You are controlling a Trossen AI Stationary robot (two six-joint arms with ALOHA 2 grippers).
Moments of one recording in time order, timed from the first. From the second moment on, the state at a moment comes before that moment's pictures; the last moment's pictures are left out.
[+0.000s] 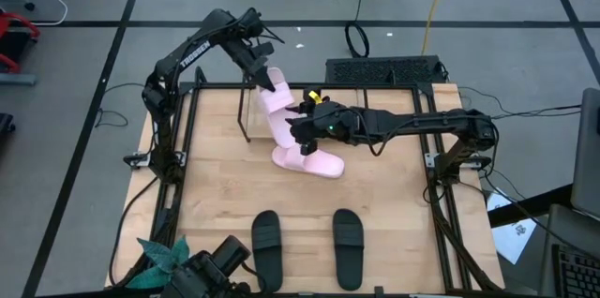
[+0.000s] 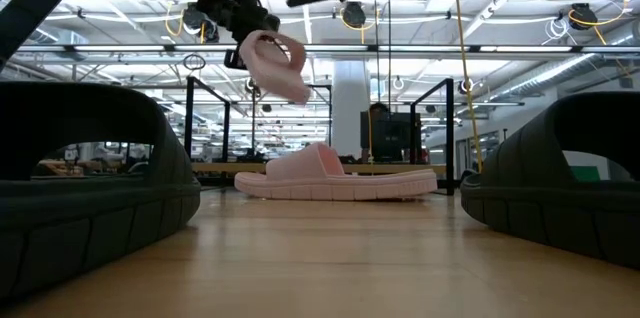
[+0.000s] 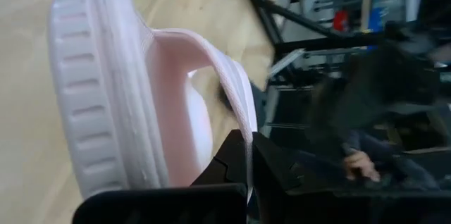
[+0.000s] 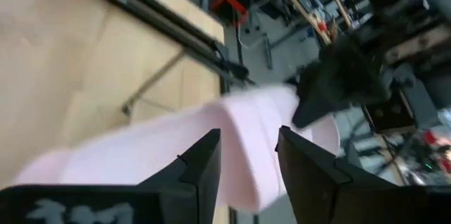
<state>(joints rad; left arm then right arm) 0.86 1.98 2.05 -1.57 1.09 0.11 -0.04 1.68 1.48 -0.23 0.46 -0.69</state>
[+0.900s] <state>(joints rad) 0.84 1.98 2.05 -1.52 1.26 0.06 -0.14 1.69 1.48 -0.21 0.53 -0.72</state>
